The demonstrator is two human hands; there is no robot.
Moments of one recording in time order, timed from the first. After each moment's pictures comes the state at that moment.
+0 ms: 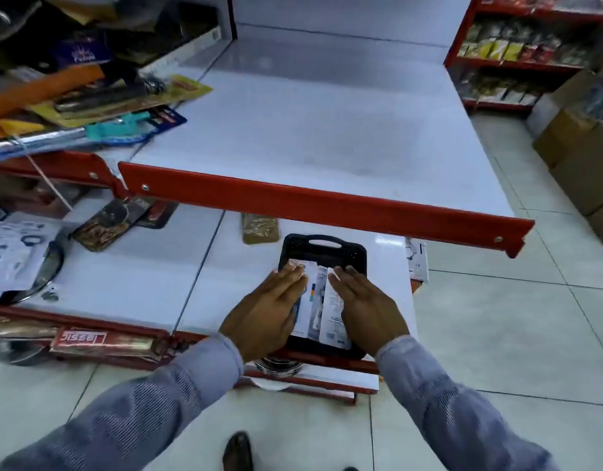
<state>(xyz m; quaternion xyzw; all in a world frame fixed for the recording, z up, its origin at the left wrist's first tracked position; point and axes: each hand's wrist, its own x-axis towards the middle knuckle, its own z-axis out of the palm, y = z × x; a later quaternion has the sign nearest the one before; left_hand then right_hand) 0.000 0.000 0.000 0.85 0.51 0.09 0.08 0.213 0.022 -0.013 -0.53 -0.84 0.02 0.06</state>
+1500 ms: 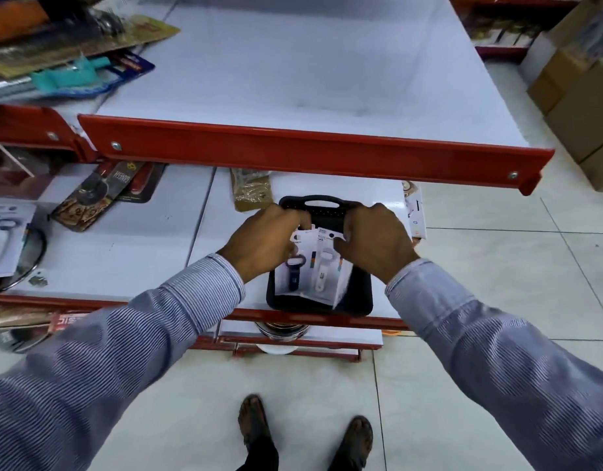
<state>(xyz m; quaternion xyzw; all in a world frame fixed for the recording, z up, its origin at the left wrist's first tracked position) 0.005 0.047 0.048 0.80 0.56 0.07 0.19 0.194 0.050 0.043 -0.65 -0.75 0.10 0.07</state>
